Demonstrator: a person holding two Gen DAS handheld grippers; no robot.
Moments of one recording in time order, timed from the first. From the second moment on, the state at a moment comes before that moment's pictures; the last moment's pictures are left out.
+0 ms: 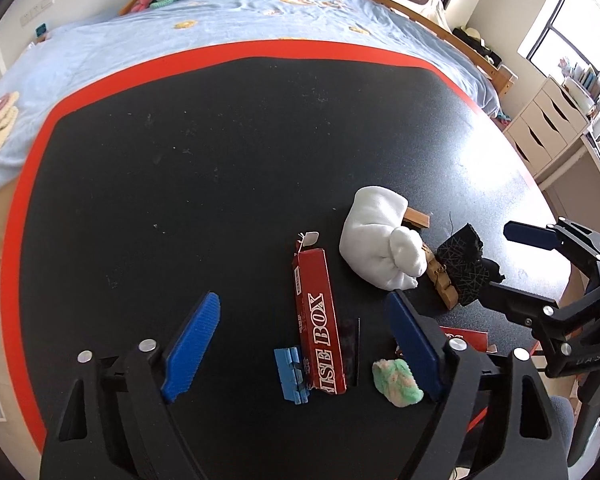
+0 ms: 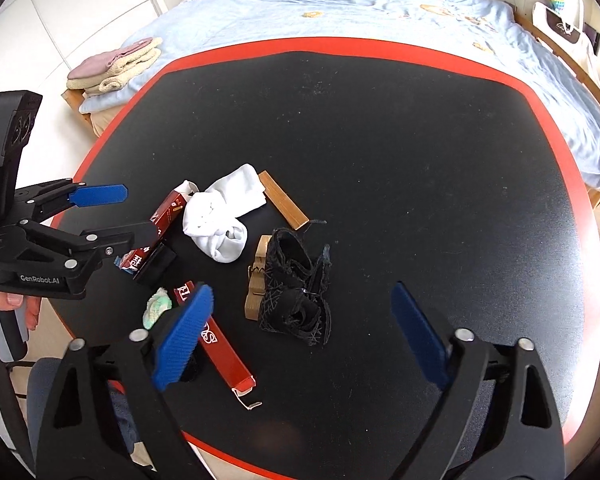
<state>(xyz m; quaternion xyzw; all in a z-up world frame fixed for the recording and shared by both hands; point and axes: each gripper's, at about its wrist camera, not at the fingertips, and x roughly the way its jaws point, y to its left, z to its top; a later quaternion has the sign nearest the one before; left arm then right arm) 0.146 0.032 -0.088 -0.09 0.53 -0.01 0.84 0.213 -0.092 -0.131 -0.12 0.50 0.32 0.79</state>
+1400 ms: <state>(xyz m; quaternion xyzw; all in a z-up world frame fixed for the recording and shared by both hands) 0.066 -0.001 -0.029 -0.06 0.45 -0.03 0.89 0.125 -0.125 -0.062 -0.10 0.42 0.35 0.83</state>
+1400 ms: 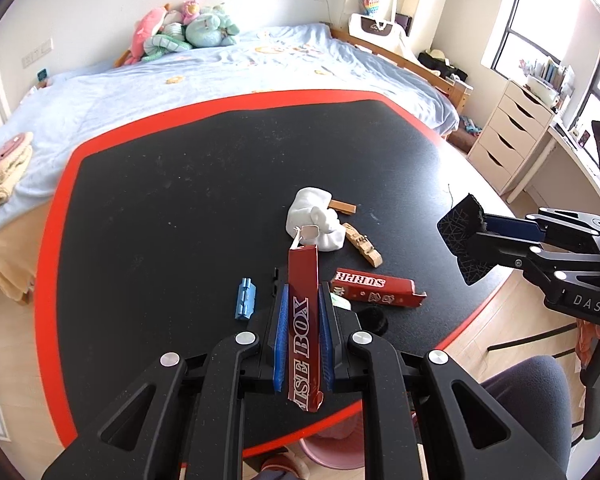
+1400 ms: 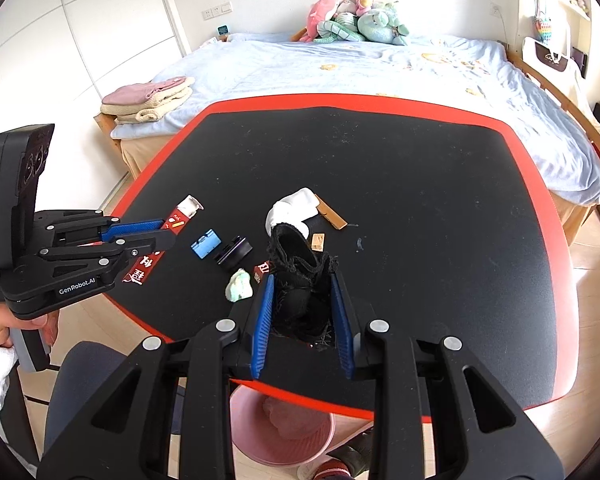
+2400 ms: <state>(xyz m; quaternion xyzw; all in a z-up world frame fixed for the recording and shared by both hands) -0.048 -0.068 -0.056 -0.05 0.47 -0.09 0.88 -0.002 -0.169 -0.098 -0.11 0.45 0.38 0.80</state>
